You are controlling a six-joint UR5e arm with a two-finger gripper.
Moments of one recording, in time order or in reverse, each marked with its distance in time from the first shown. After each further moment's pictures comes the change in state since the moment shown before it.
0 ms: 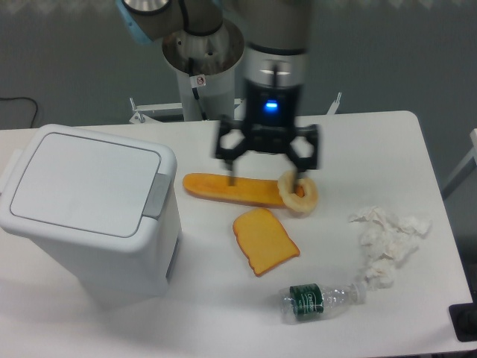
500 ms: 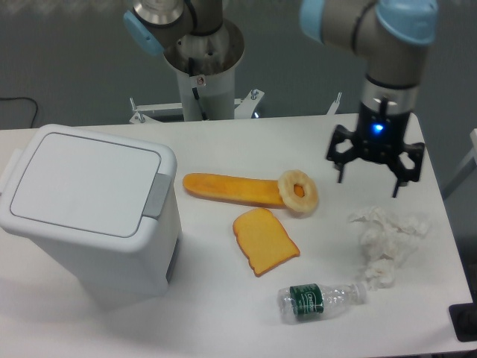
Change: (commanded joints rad) arm 0.109 -0.184 0.008 0.006 0.237 0.404
